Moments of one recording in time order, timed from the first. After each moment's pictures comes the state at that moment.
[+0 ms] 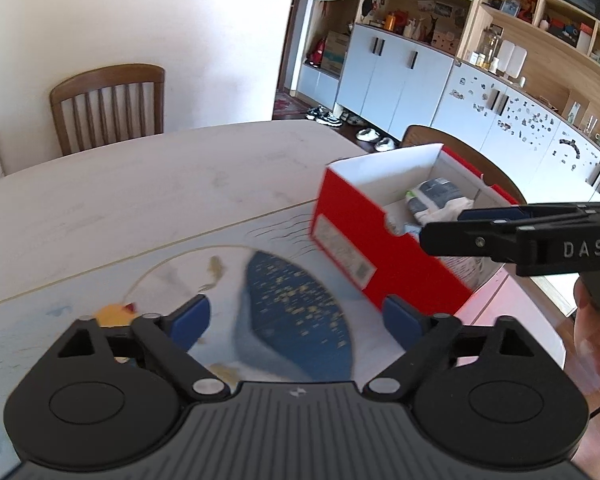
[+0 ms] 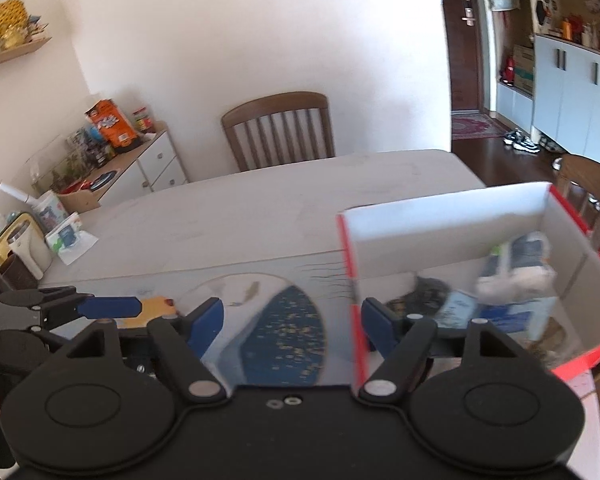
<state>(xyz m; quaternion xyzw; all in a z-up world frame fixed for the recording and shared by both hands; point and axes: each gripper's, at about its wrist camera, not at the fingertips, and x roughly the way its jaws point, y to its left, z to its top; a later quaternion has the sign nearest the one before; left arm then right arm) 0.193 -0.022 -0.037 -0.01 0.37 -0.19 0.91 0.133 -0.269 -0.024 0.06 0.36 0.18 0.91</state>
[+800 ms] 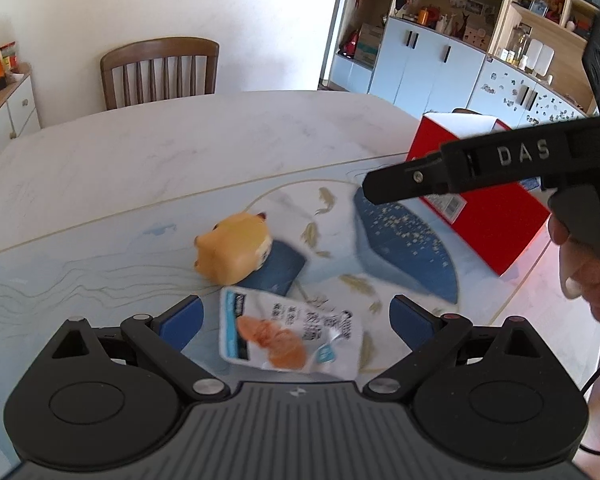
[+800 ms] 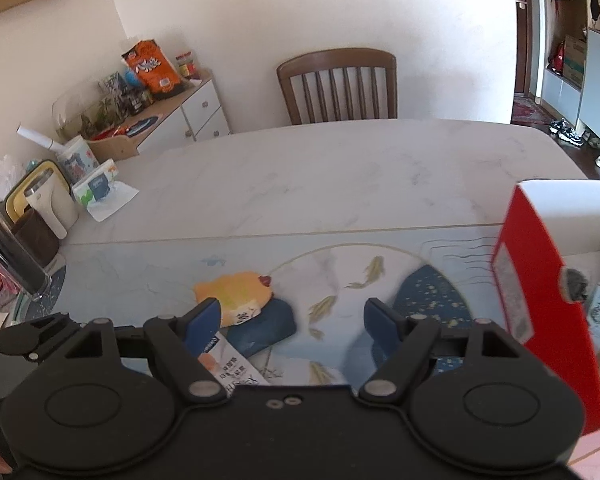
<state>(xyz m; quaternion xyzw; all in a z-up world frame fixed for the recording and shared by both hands) 0.157 0.091 -0.093 -0.02 0.39 -0.15 0.91 0.154 -0.129 -0.056 0.03 0.40 0.22 0.89</state>
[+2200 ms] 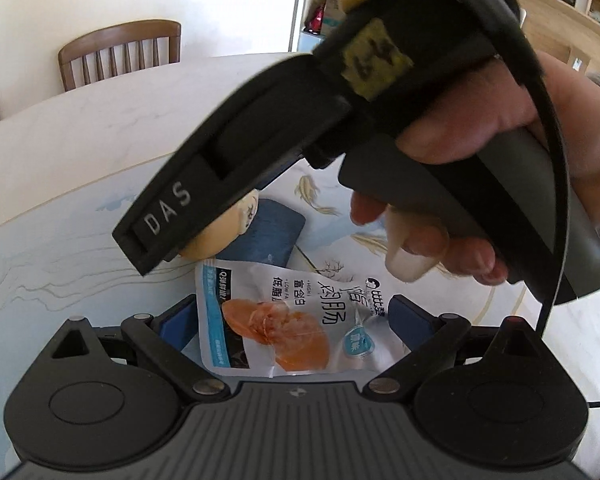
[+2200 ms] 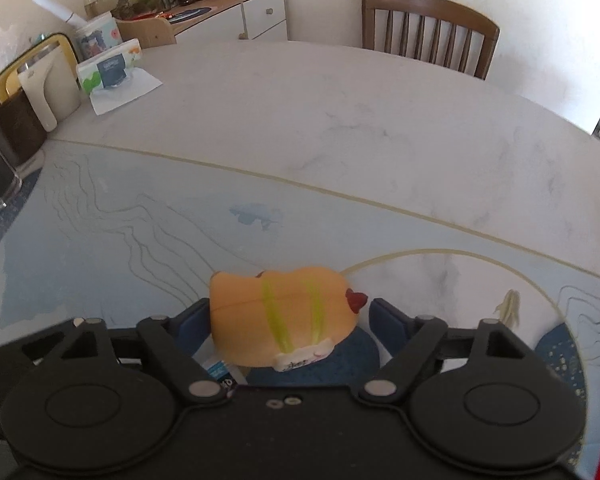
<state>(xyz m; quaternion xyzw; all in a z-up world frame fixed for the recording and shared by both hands) 0.182 0.074 -0.157 0.03 0.40 -0.20 0.89 0.218 -0.011 -0.137 -0.10 0.46 0.29 0.83</state>
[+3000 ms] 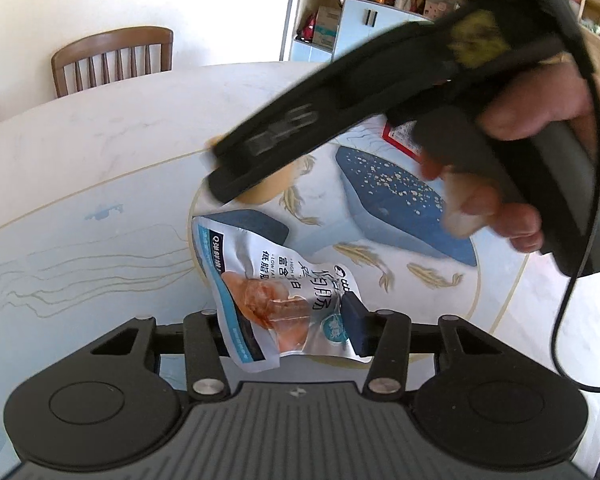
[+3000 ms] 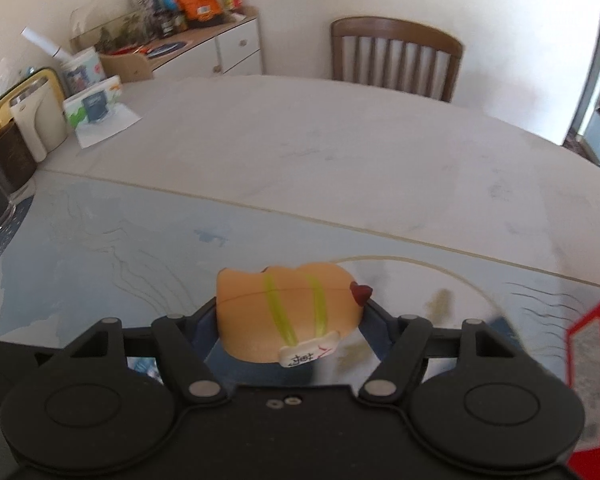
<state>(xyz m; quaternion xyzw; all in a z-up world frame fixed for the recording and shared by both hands) 0.180 0.072 -0.148 0.01 0.39 -0.21 0.89 0.211 -0.061 -0.111 -0.09 0.42 0.26 0.86</state>
